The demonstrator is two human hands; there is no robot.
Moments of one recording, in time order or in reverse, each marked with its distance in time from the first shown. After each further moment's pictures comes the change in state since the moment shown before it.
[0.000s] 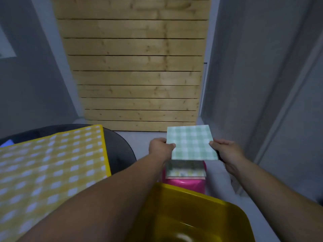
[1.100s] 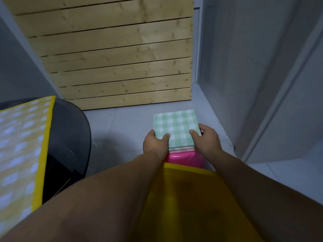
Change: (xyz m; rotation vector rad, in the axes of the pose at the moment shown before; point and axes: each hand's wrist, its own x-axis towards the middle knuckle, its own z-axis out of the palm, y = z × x) left_hand 0.029 -0.112 0.062 0.348 0.059 0.044; right_hand 0.045 0.133 0.014 -0.566 -0.008 -0.172
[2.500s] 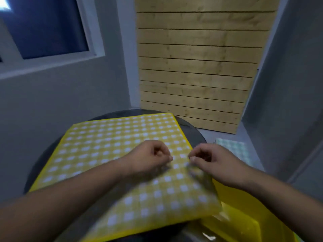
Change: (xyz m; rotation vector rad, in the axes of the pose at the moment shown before) left_hand -0.218 -0.009 -0.405 0.047 -0.270 0.315; right_hand -0.320 -0.288 -0.005 -0.178 -0.595 -0.606
